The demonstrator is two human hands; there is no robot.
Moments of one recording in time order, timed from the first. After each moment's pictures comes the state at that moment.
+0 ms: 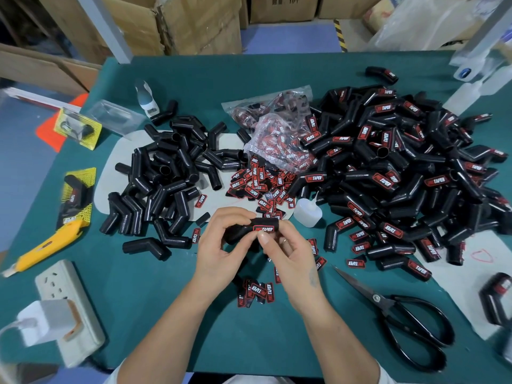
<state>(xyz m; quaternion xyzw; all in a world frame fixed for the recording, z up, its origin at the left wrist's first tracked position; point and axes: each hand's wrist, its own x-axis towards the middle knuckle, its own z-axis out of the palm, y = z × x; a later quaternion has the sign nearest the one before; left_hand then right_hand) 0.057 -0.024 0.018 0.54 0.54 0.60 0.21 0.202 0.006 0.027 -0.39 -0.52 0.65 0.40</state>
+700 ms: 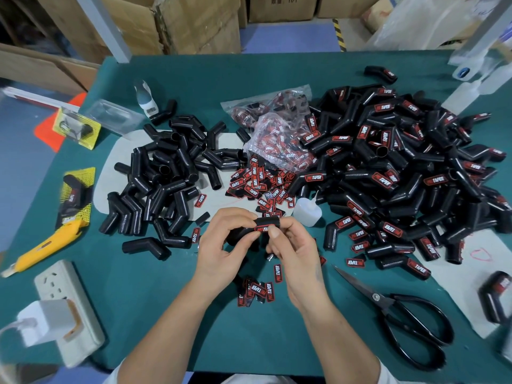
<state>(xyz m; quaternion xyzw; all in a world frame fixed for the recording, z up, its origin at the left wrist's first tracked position) 0.055 -0.023 0.019 0.59 0.54 0.57 0.17 0.204 0.009 0.019 -0.41 -0.47 0.66 0.42</state>
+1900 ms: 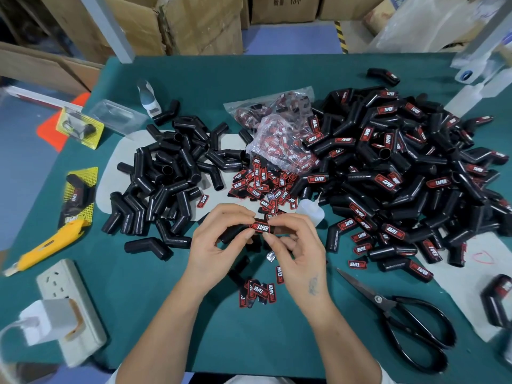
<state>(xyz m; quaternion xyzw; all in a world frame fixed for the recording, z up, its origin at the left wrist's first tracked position) 0.038 -0.025 0.030 0.60 0.54 0.55 0.21 0.209 0.007 0.025 -0.39 -0.59 0.52 0.48</state>
